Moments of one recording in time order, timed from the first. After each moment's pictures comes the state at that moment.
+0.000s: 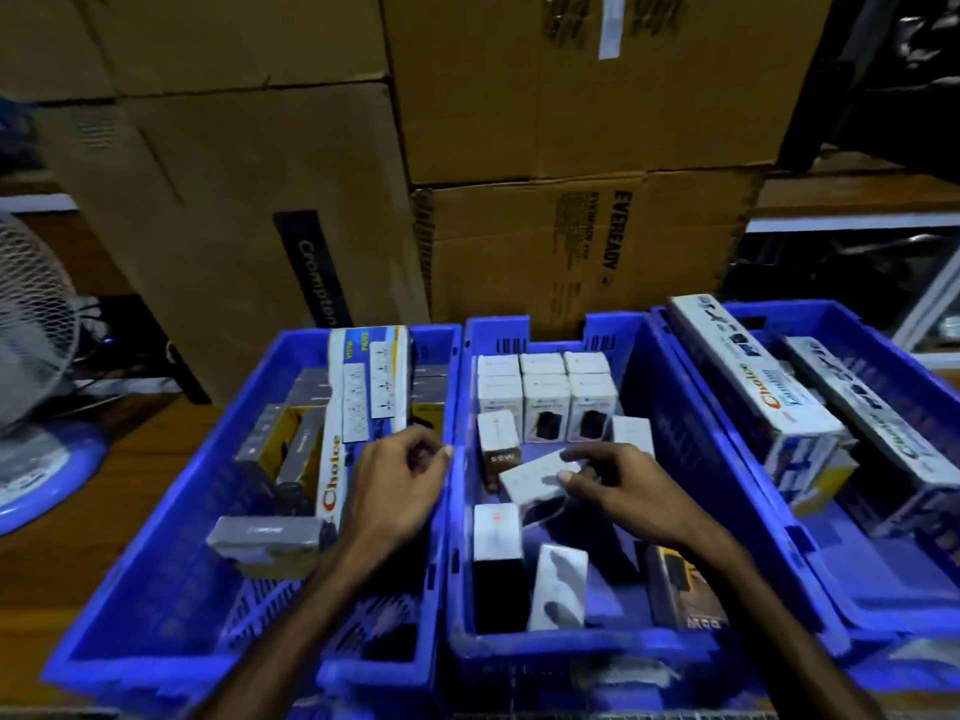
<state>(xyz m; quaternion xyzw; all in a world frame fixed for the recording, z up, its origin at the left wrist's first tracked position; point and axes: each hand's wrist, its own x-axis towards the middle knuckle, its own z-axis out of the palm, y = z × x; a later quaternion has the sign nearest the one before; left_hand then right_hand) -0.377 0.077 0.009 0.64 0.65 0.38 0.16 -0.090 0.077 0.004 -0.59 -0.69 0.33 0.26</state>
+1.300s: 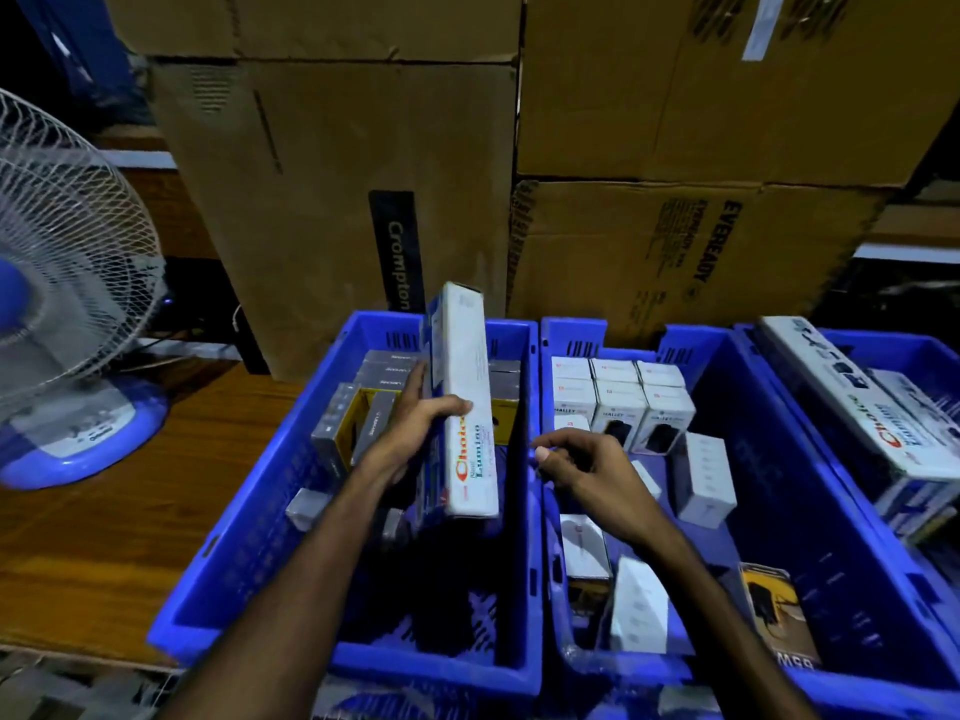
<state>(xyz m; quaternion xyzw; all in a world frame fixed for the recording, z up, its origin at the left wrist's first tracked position) -0.477 0.164 -0.009 0.44 0.57 0.47 0.51 -0.227 0.104 -0.006 -0.48 -0.65 0.44 0.39</state>
